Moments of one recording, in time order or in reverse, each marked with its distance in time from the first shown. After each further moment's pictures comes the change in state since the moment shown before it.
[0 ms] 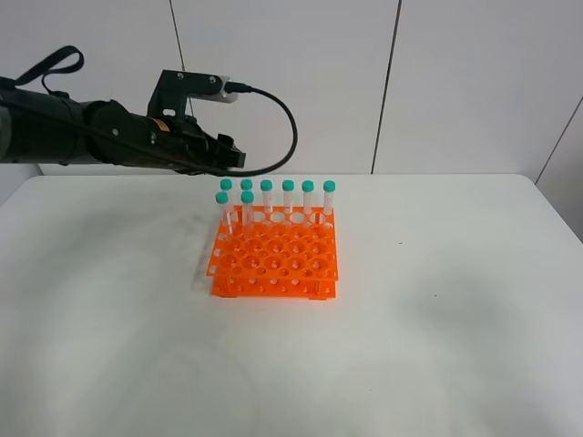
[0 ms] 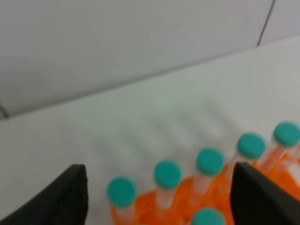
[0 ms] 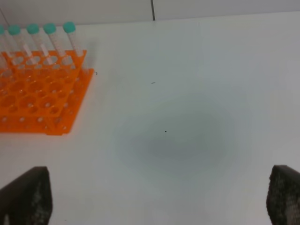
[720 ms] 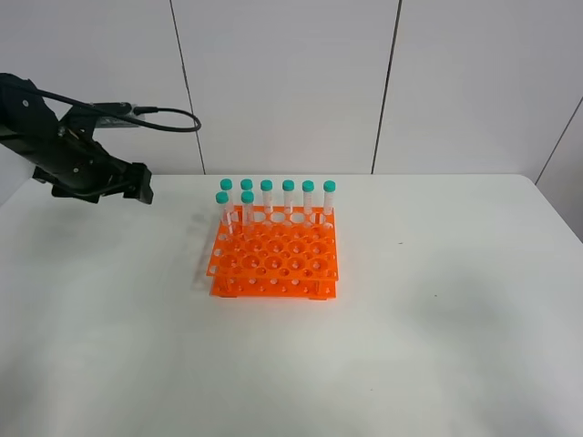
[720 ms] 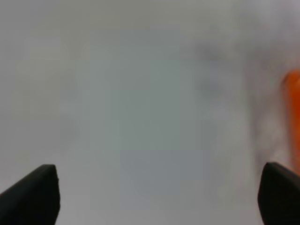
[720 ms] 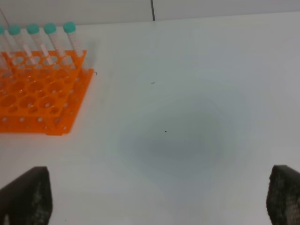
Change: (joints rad) left arm 0.304 0.000 -0.052 0.132 0.509 -0.128; right arm 0.000 0.000 0.000 0.000 0.000 0.000
